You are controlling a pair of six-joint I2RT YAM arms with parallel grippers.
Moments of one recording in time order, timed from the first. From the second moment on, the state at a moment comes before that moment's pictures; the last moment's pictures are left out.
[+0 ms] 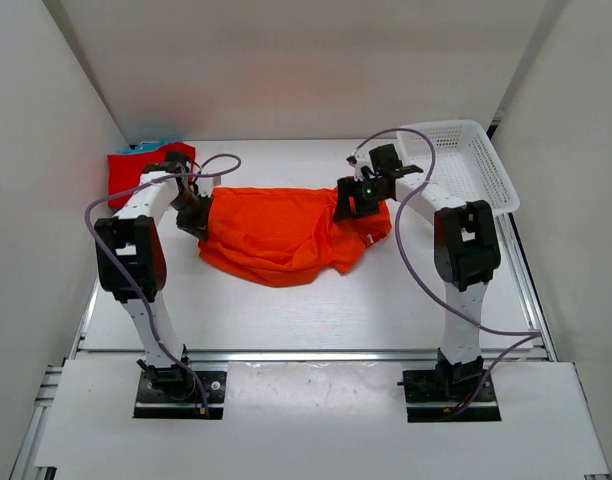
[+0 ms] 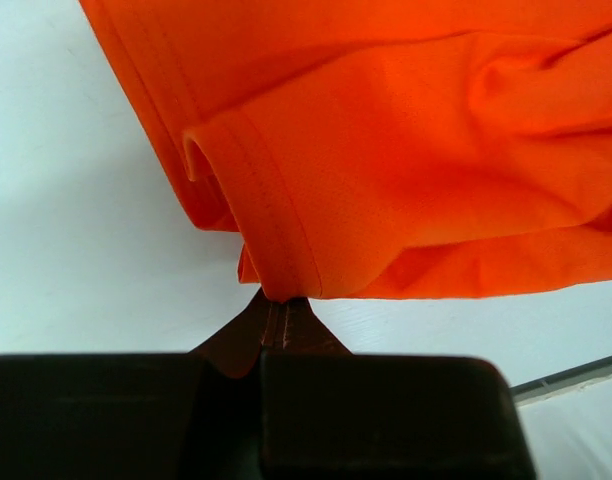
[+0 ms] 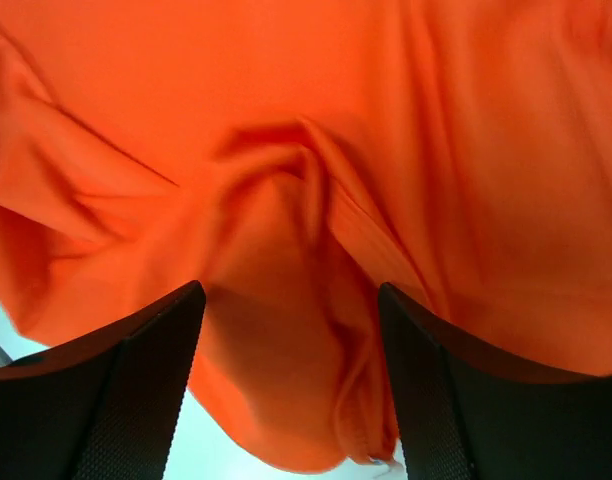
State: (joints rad) left arm 0.02 1.91 1.53 -0.98 0.23 0.27; right arm 0.34 2.06 1.60 -0.51 -0.52 0.07
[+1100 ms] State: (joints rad) left arm 0.05 1.88 1.37 -0.94 0.19 0.24; right arm 0.20 1.80 0.95 -0.13 -0.72 0.50
